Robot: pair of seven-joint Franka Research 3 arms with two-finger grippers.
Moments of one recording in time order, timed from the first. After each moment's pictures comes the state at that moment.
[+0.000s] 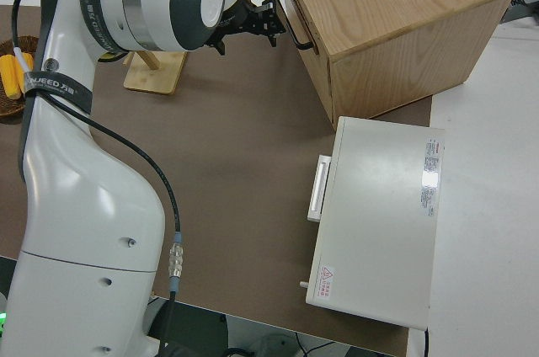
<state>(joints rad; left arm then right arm) 0.46 0.28 0.08 -1.72 -0.75 2.58 1.02 0.14 0.14 -0.15 -1.37 -0.01 1.65 -0.21</state>
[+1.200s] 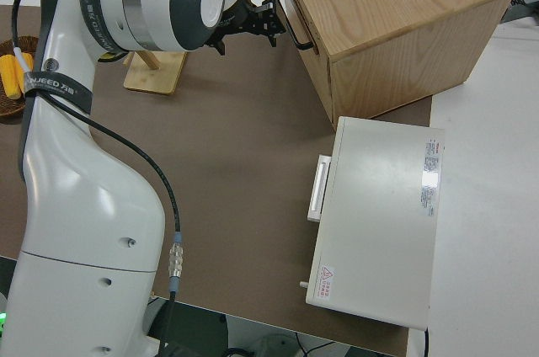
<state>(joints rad) 0.49 0.31 0.07 -1.65 -0.74 2.57 0.99 0.14 0.14 -0.15 -1.37 -0.01 1.65 -0.21</state>
